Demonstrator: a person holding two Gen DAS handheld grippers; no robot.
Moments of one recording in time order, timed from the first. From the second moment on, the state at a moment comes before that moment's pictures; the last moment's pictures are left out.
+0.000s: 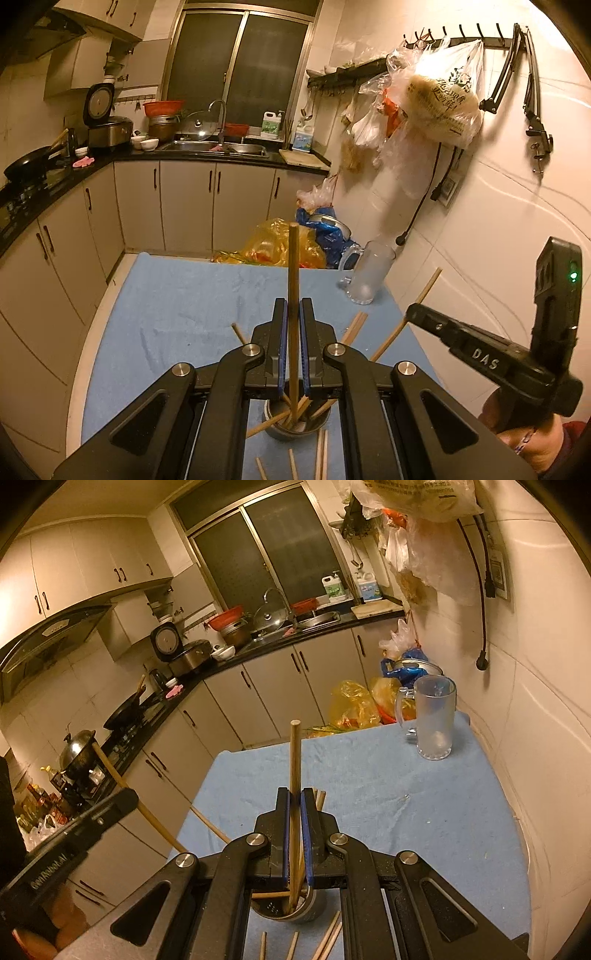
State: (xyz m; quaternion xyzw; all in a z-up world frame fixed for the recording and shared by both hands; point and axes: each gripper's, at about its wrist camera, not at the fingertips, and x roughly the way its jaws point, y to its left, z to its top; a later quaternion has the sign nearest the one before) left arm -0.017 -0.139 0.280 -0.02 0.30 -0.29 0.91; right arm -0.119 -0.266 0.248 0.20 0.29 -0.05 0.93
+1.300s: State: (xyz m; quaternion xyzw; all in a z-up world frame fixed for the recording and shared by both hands) left arm 0.002 -0.128 0.249 0.00 0.32 -0.24 0.92; right arm -0.143 -0.290 0.207 0.24 0.35 -0.08 0.90
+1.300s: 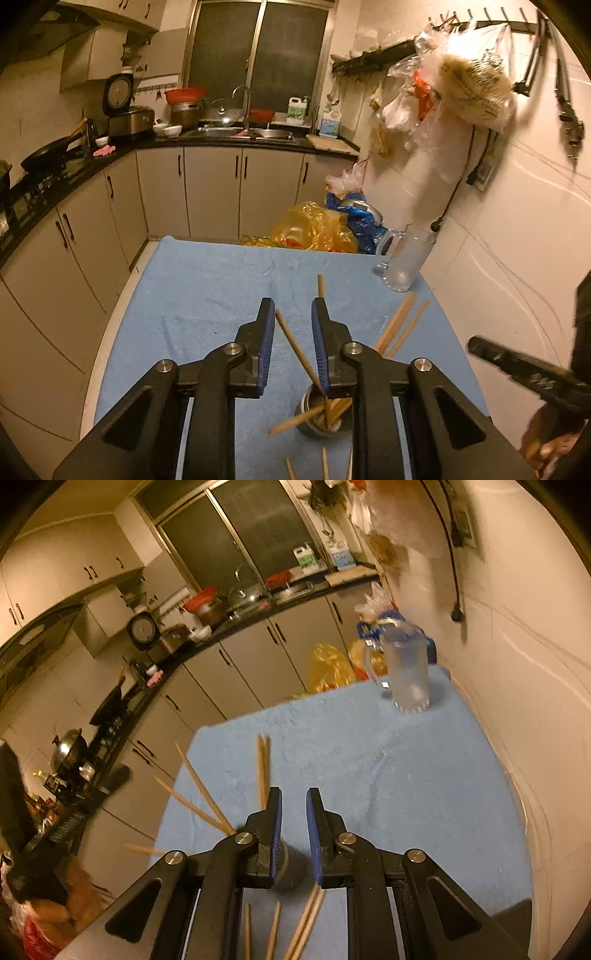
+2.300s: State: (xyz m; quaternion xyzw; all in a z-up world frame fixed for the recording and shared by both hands) left arm -0.113 -0.078 0.095 0.03 0.50 -0.25 0.83; right arm -0.204 -0.226 0.069 0.28 0.52 -0.08 0.80
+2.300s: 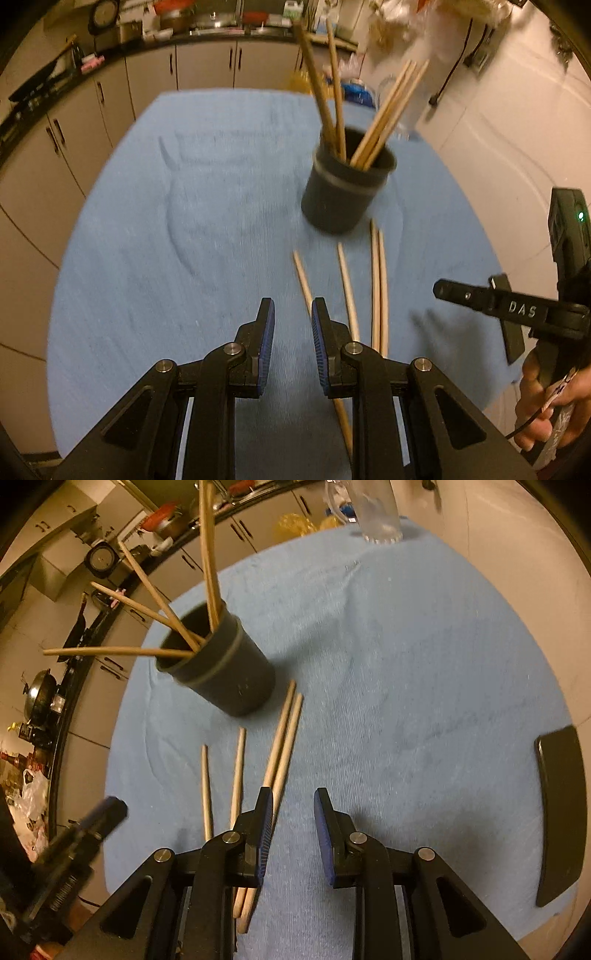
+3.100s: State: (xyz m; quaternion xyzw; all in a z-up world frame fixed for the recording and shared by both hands) left arm -0.094 -0.078 0.067 0.01 0.54 -0.23 0.81; right arm -0.157 -0.192 0.024 0.20 0.59 -0.04 0.78
